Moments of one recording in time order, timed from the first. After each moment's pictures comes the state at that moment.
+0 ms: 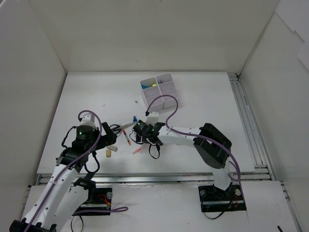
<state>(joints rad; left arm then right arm) -0.26 0.68 0.59 -0.55 -0.02 -0.56 1.00 1.93 1.27 -0.44 0.47 0.94</state>
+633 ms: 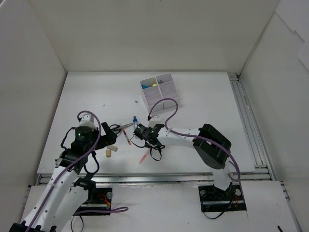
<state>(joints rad) -0.26 0.66 0.59 -0.54 0.00 -0.55 1.02 1.94 1.25 -0.57 0.45 0.99</state>
